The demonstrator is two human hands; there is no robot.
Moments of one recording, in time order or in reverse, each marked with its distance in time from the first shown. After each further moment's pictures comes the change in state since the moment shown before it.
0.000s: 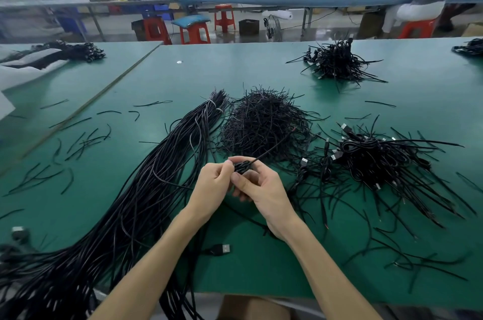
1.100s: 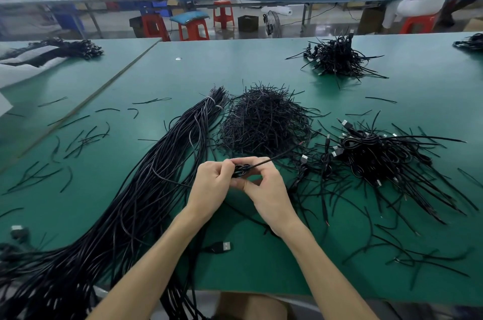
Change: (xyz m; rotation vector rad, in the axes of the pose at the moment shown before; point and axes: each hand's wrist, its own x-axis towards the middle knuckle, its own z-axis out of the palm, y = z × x) left_hand -0.004 0.000 0.001 0.207 0.106 0.069; right_hand 0.000 0.003 0.000 -0.321 0.151 -0.113
